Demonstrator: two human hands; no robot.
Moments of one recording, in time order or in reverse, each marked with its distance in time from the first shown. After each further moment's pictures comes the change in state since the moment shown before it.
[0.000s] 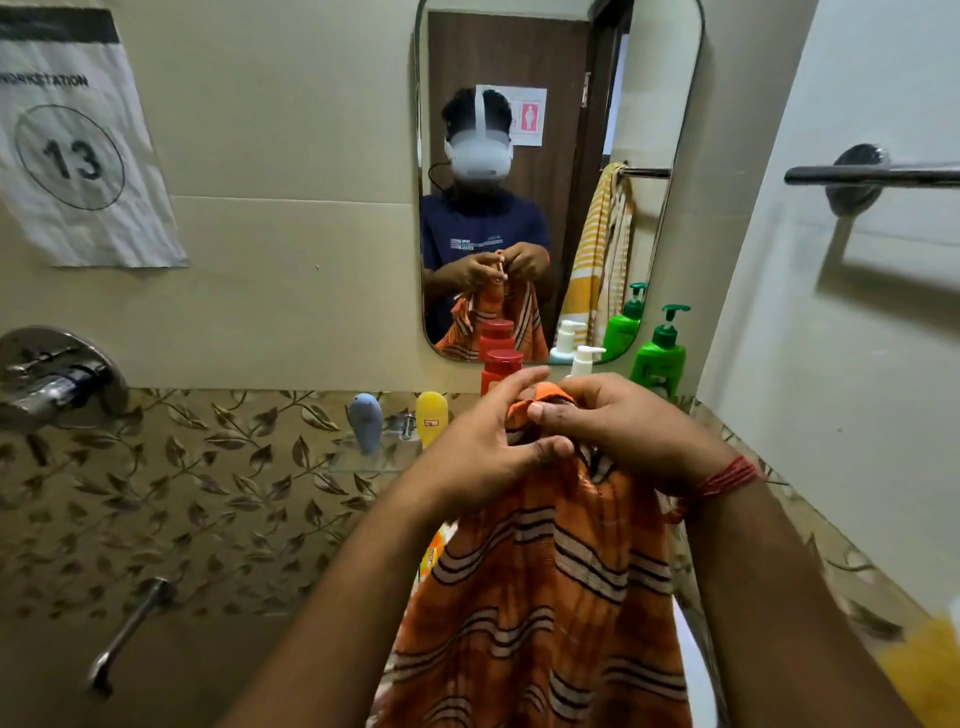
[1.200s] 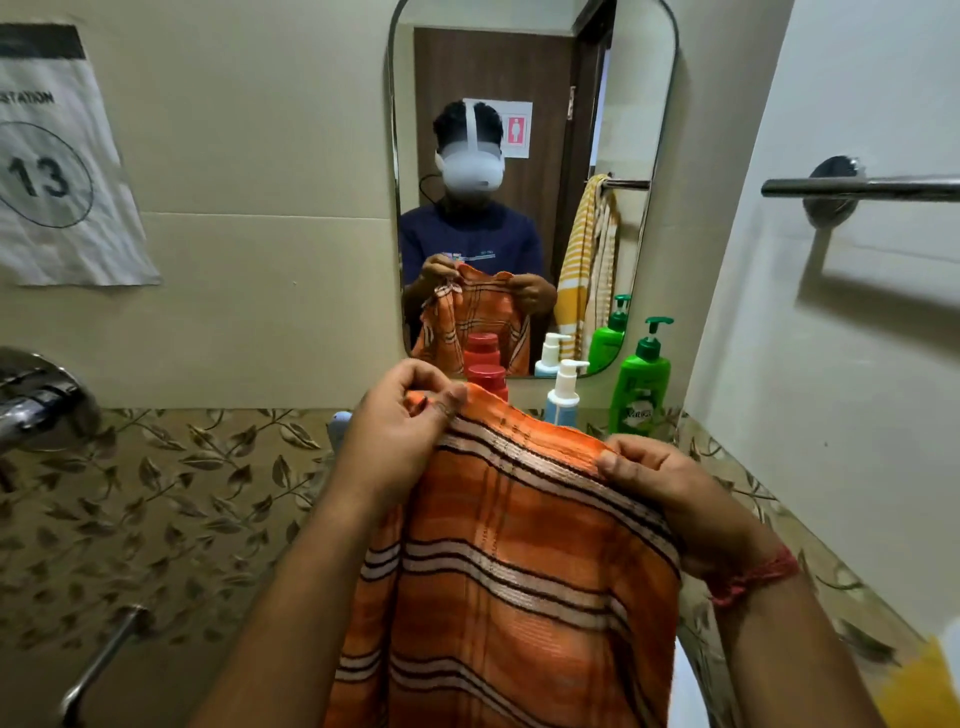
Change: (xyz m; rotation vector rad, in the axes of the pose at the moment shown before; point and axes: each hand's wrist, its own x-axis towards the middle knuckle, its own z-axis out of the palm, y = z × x) left_hand -0.002 0.010 -0.027 0.026 0.477 0.009; right_hand -0.033 0.069 -0.013 0.642 -0.019 -0.066
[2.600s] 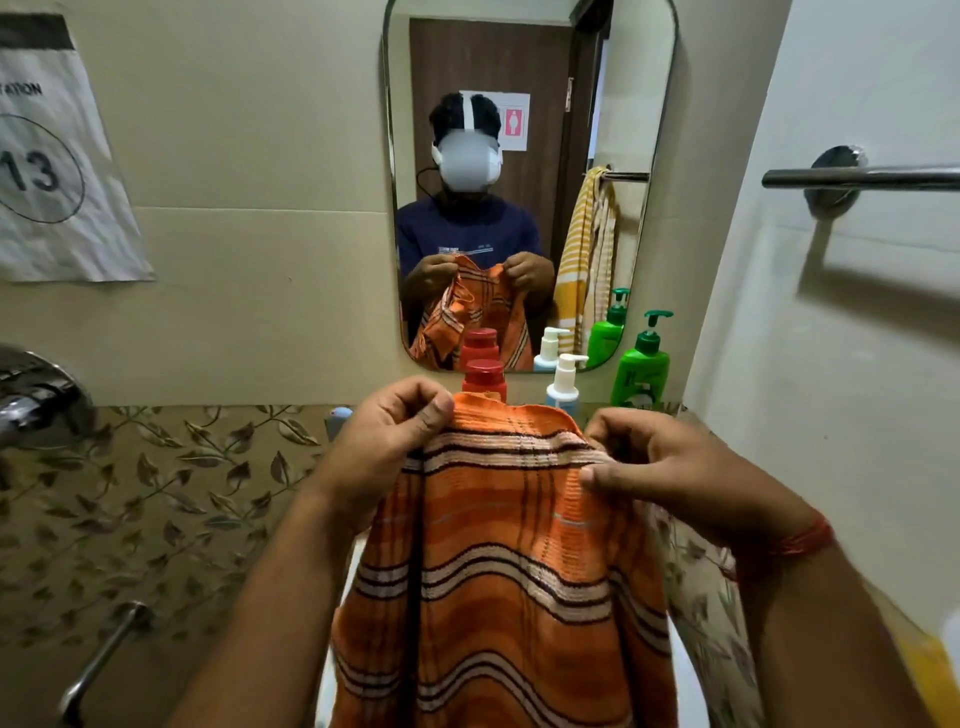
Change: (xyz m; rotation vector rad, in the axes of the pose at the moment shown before) left_hand -0.004 -0.007 -0.010 -0.483 -0.254 -0.084; right_hand 0.002 -0.035 0.004 -0.392 -0.070 0.026
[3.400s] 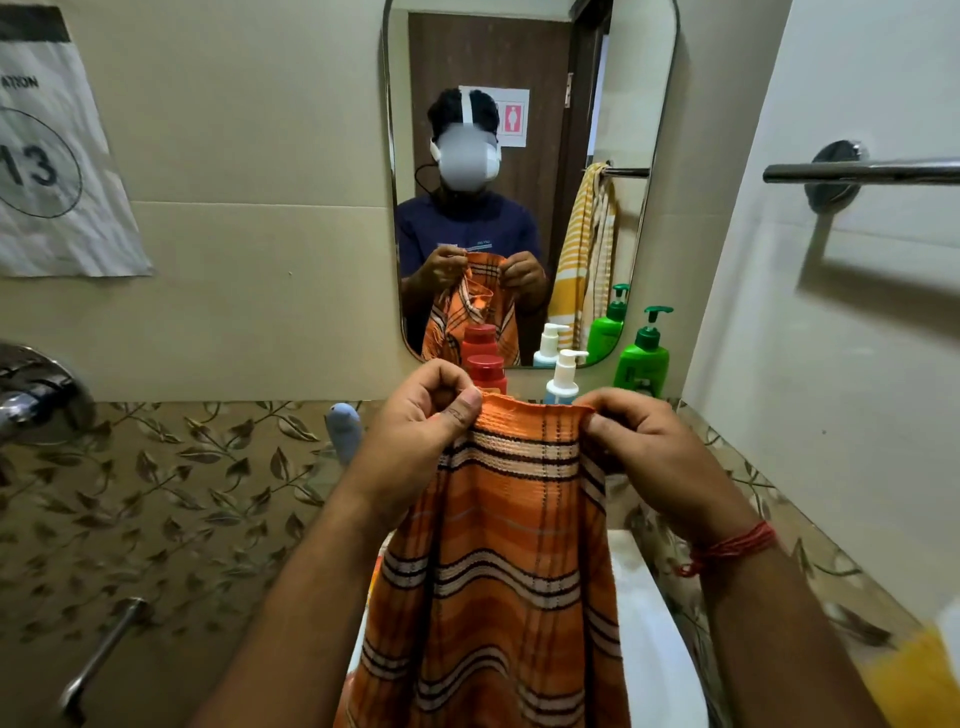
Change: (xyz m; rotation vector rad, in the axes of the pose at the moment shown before) left_hand 0.002 -0.003 0.023 0.128 0.061 0.070; right_hand 0.014 0.008 0.023 -0.031 0.373 -0.053
